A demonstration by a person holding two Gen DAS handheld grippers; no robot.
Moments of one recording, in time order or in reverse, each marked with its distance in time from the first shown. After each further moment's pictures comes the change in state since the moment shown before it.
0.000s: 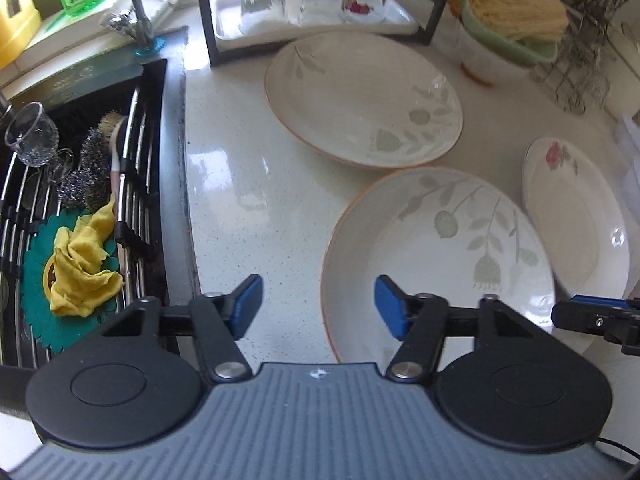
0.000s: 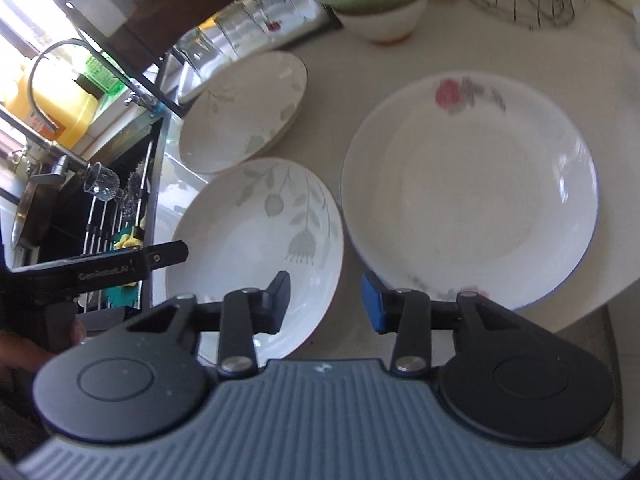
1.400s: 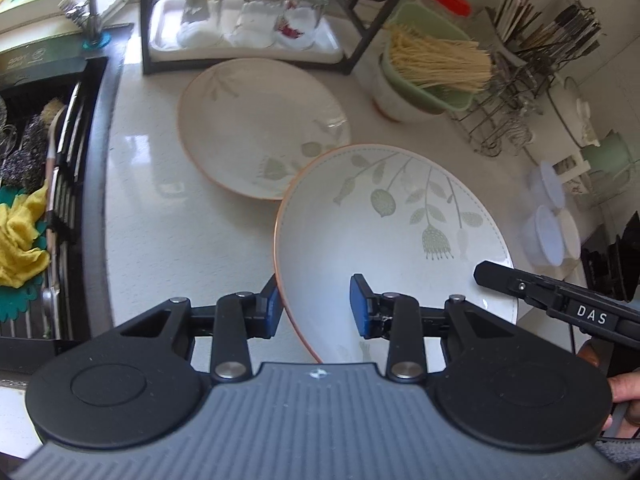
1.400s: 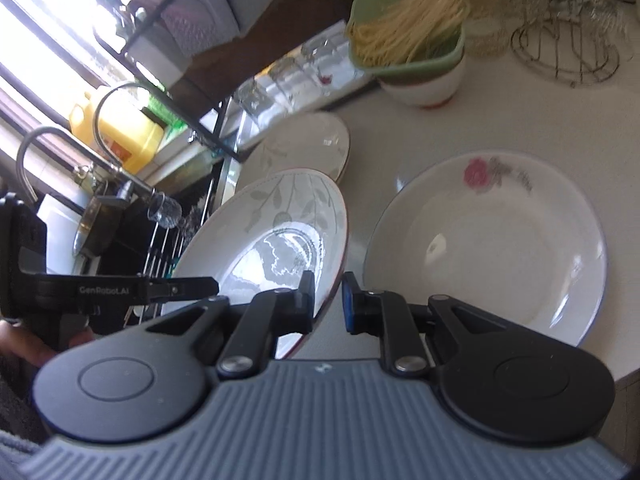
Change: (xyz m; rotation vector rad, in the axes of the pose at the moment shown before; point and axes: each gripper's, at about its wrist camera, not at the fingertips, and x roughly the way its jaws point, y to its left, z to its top) left arm -0.062 -0.042 0.029 -0.141 0.018 -0.254; right arm -0.049 -0.034 0.056 -0.096 -0.115 0.220
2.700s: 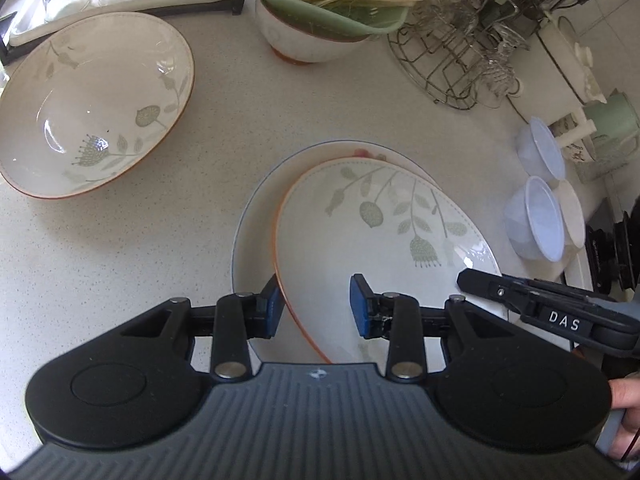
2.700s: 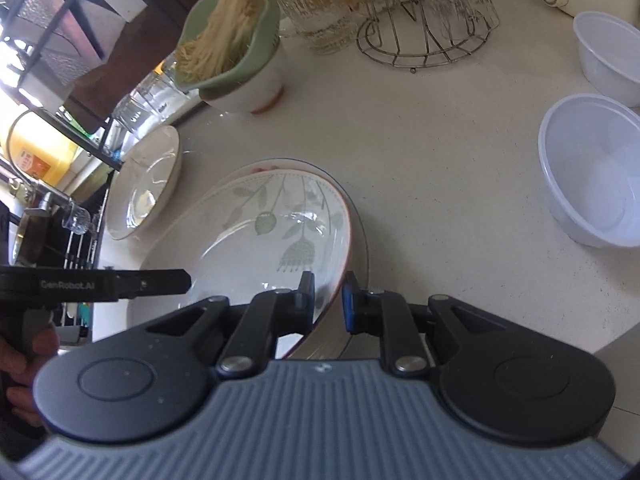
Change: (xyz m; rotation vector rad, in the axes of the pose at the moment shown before) left arm 0.129 -0.113 0.009 0.037 0.108 0.009; right arm -0.012 -0.140 0.012 0.051 0.078 -0.167
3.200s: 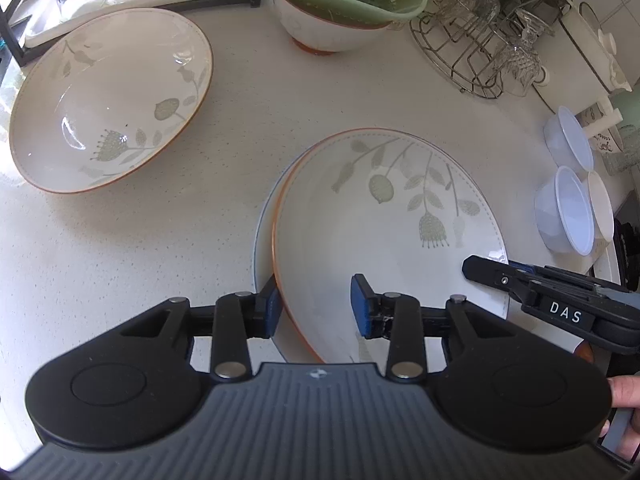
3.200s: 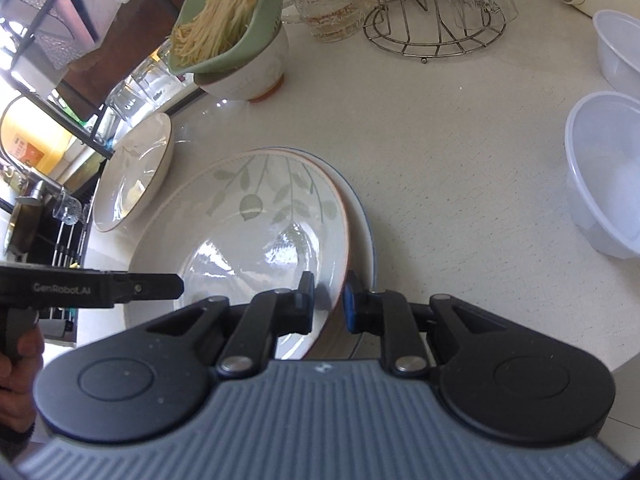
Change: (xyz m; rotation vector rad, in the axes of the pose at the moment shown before) left arm 0.005 -0.003 -0.005 0.007 0.008 0.084; right arm 0.018 0.005 0.001 -0.027 -0.002 -0.005
